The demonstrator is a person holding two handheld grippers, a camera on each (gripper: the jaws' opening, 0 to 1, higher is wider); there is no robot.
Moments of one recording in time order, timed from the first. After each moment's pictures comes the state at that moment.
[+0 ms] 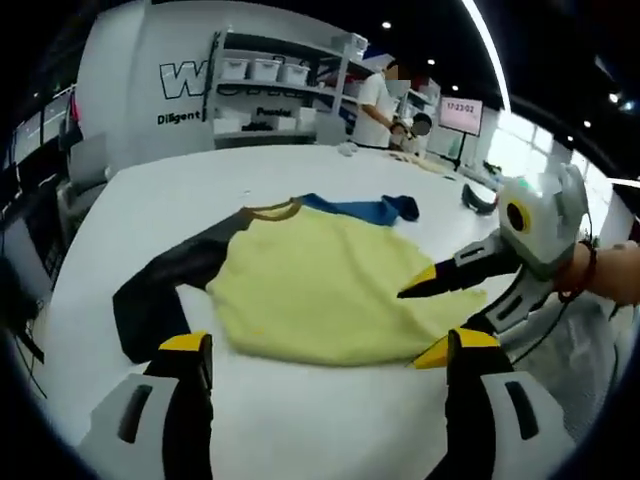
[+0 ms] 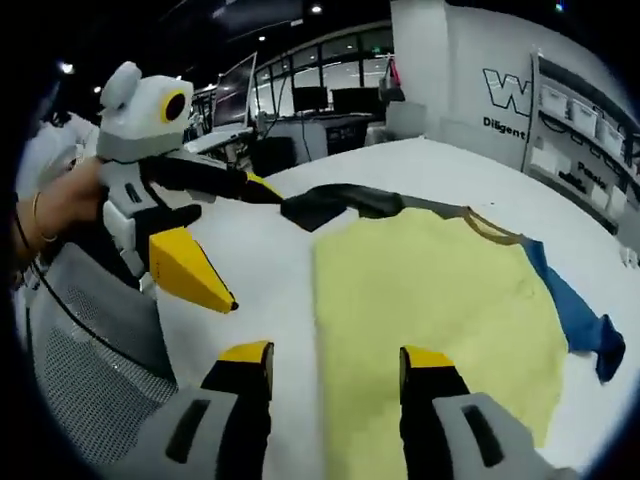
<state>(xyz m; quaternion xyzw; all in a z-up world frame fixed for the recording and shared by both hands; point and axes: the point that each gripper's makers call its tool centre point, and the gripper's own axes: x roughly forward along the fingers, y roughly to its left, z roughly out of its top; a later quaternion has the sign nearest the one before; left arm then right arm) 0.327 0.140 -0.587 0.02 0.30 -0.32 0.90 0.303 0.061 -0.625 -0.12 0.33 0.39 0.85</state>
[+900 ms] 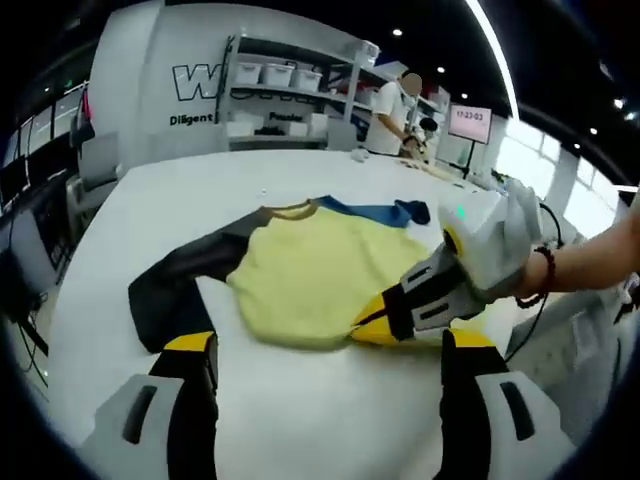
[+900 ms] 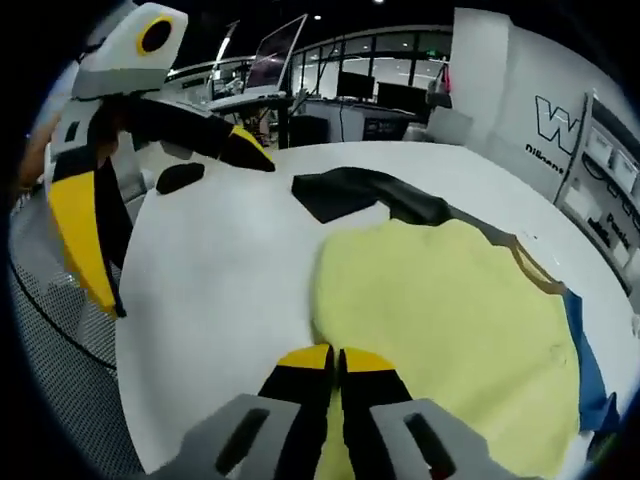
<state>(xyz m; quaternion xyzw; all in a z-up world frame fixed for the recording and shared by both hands) 0.330 0.160 -0.590 0.01 0.28 -0.31 0.91 0.355 0.100 -0.664 -0.19 0.31 0.43 0.82</state>
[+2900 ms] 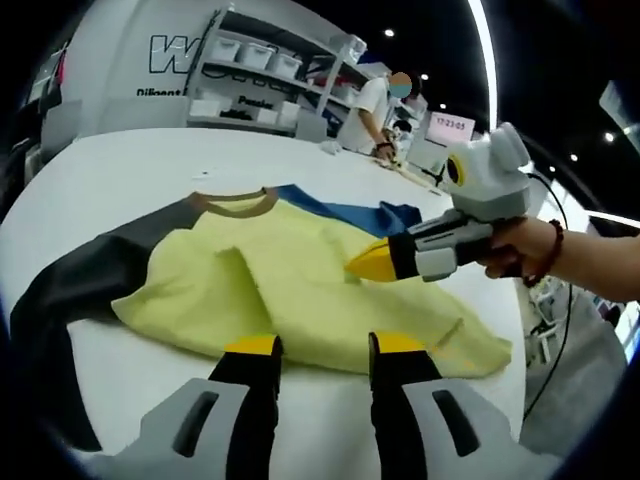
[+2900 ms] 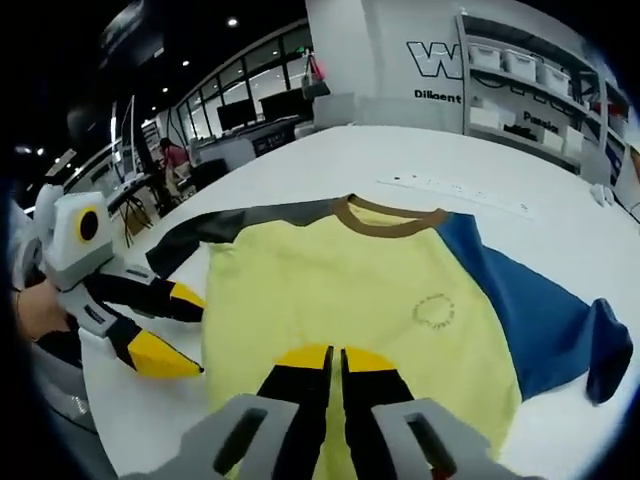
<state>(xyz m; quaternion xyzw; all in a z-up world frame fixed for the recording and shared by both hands) 0.425 0.056 -0.649 -0.06 0.31 -0.38 0.87 0.465 -0.027 -0.660 -0.03 0.36 0.27 0.89</state>
